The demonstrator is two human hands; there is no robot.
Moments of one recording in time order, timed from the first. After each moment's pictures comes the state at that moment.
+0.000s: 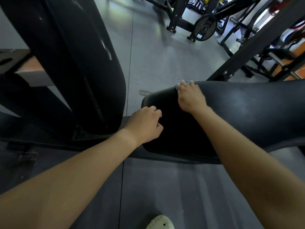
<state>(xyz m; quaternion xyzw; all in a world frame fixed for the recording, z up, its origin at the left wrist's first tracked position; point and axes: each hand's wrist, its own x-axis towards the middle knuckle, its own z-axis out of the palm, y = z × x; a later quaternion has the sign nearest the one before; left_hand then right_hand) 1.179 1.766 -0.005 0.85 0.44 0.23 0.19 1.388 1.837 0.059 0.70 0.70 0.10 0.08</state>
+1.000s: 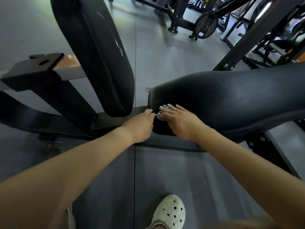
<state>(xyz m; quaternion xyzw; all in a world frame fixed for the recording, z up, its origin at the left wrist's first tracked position) 1.130 1.711 -0.015 0.87 0.42 0.10 0.22 1.336 1.687 0.036 0.53 0.84 0.01 0.13</state>
